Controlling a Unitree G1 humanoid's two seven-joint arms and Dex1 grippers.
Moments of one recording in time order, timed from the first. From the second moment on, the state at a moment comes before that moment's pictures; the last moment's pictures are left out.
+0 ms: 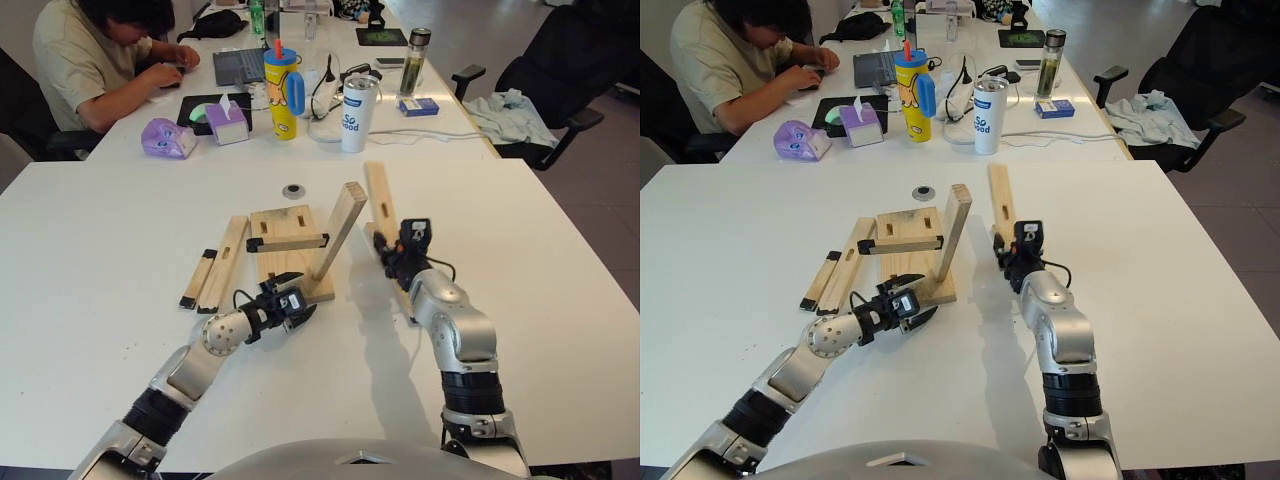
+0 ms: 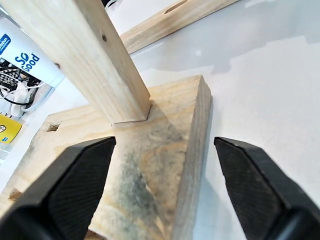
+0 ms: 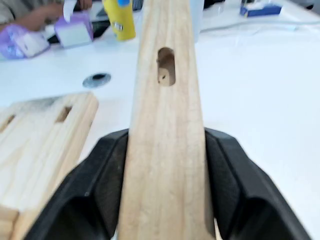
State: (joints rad) left arm -0.06 0.49 -0.44 -0.04 0.23 -0.01 -0.52; right arm -0.21 -0.04 -0.05 -0.19 0.20 0.62 0.06
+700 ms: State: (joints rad) left arm -0.21 0.62 0.21 -0.53 -1.27 0.88 -0.70; right arm -0.42 -0.47 -0.38 -0.33 1.42 1.01 0.66
